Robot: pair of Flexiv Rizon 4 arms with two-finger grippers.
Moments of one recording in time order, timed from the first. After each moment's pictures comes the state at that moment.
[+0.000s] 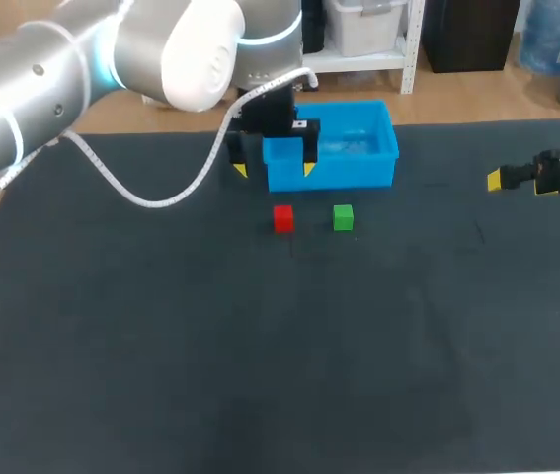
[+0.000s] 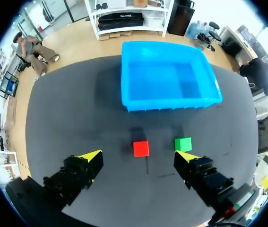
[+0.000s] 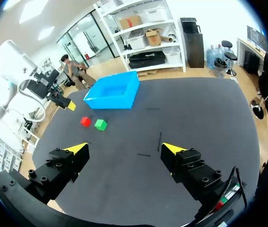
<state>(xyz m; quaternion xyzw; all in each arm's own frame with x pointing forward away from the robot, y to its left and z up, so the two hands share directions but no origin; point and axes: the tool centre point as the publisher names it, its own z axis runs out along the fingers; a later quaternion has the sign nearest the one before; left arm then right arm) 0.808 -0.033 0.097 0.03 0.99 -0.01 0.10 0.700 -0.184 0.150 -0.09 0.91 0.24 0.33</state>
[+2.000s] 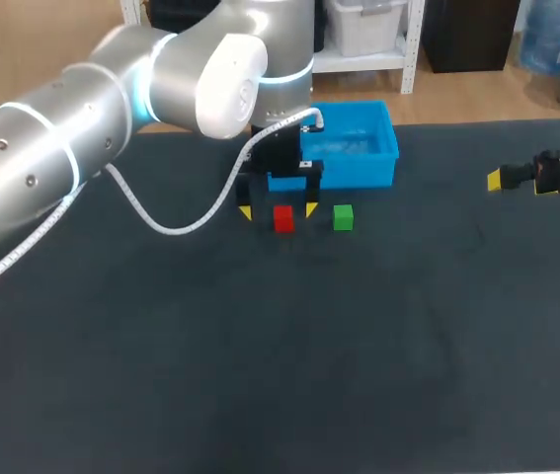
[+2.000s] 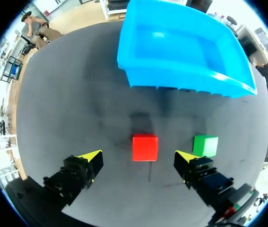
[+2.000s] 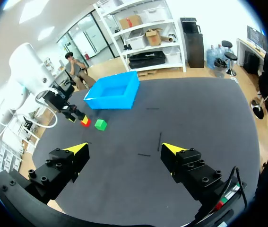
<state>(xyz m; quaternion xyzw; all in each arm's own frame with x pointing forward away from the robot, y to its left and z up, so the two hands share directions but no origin) 0.798 -0.035 0.021 -0.02 1.00 0.01 0.02 0.700 -0.184 0.150 -0.09 0.91 0.24 0.33</state>
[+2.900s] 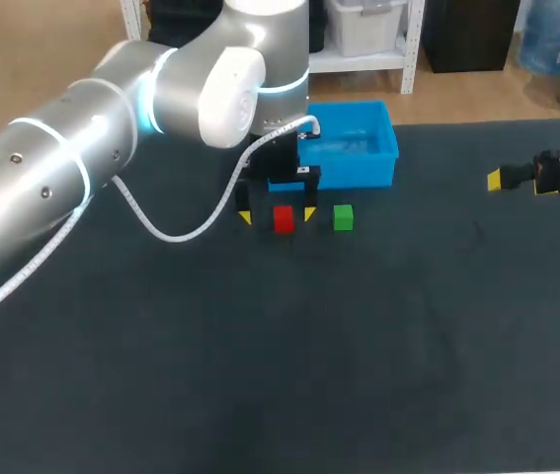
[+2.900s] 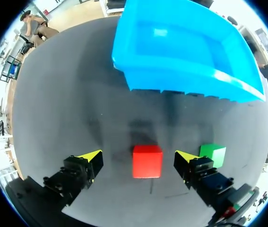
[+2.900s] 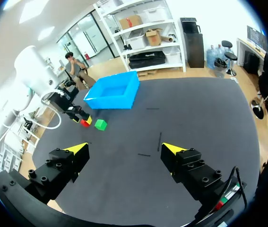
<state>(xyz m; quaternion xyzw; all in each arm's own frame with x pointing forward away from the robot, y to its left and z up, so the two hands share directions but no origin) 0.810 -0.033 0.002 -0.02 1.00 0.00 0.02 0.700 -0.184 0.150 -0.09 0.91 0.24 0.33</state>
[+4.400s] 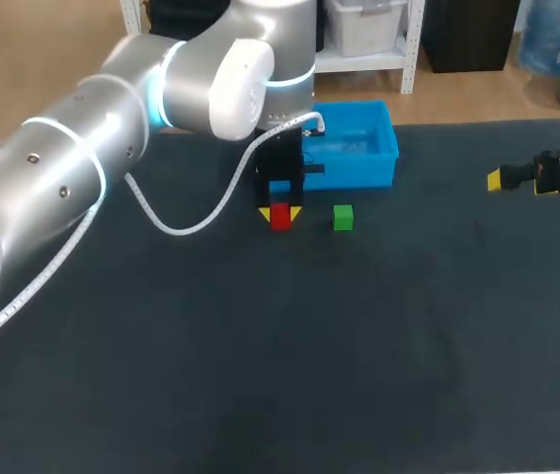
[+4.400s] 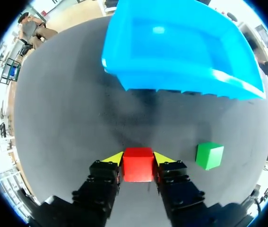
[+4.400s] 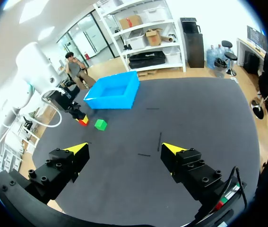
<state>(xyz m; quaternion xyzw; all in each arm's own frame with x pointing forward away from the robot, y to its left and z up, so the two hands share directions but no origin) 0.809 -0.037 0.009 -0.01 1.00 0.01 0.01 0.700 -0.184 0.150 -0.09 0.91 0.24 0.33</state>
